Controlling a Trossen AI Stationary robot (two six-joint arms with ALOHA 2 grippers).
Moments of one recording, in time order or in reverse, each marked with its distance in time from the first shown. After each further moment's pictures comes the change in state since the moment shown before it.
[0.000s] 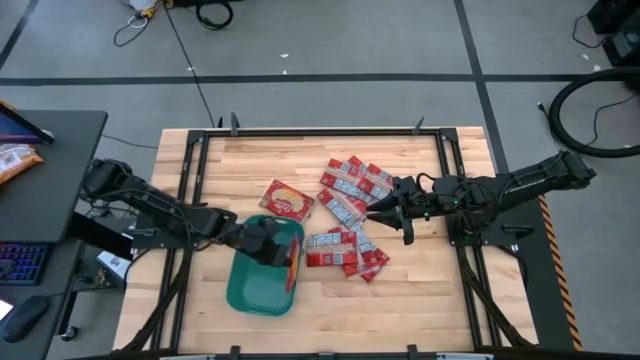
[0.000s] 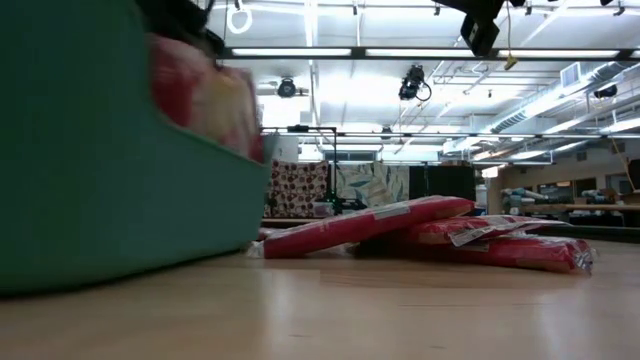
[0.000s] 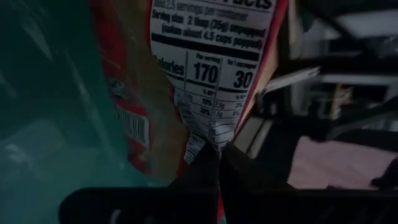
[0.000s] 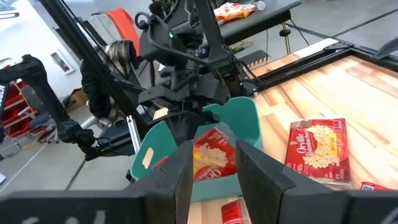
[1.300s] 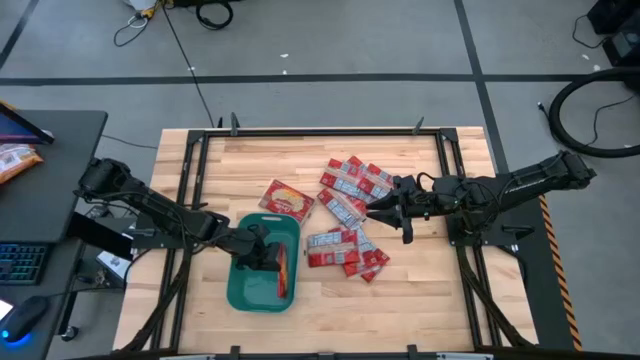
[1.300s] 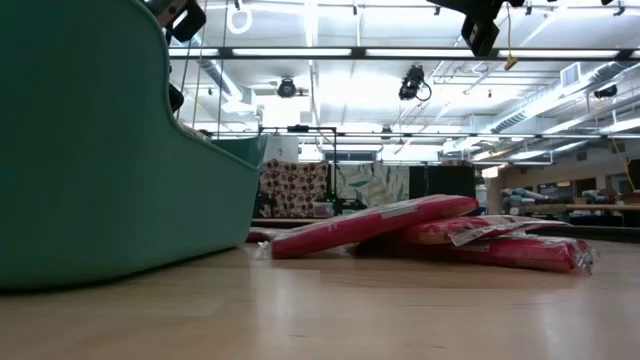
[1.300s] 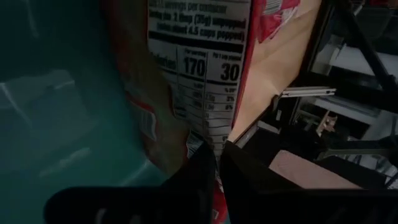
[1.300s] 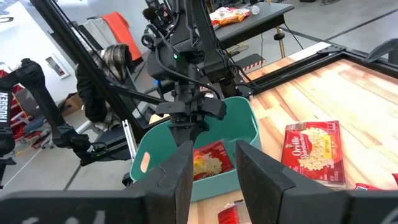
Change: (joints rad) left arm -0.040 -0.047 -0.179 0.088 0.031 -0.317; right arm 0.000 0.000 0.000 0.006 0.028 0.003
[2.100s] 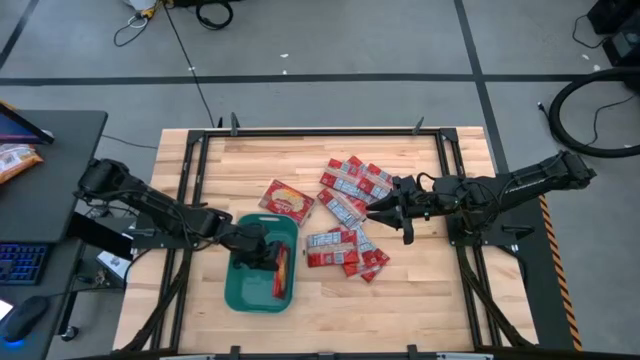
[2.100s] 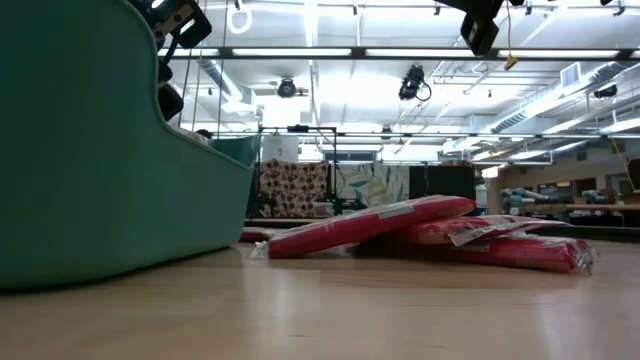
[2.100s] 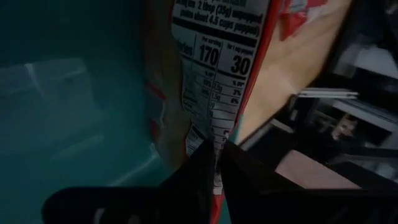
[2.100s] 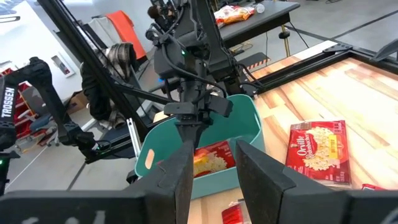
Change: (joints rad) left arm 0.036 -0.006 0.061 -0.166 0.093 -0.016; right arm 0.000 0.000 0.000 0.004 -0.020 0.000
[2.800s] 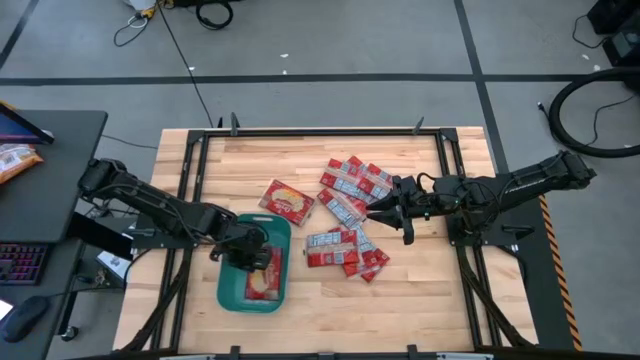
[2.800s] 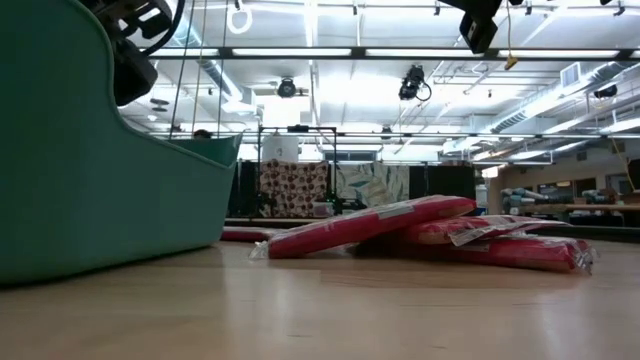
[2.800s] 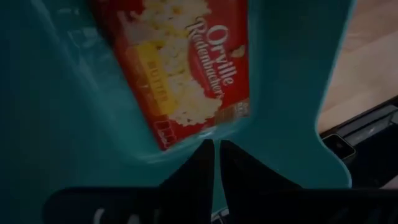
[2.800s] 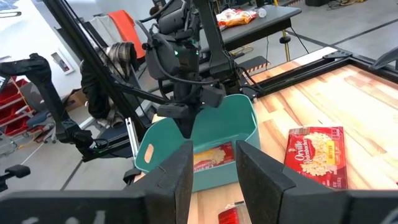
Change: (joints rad) left arm -0.007 0.000 0.235 -0.636 0.138 0.139; right arm 0.000 0.000 0.000 0.008 0.000 -0.035
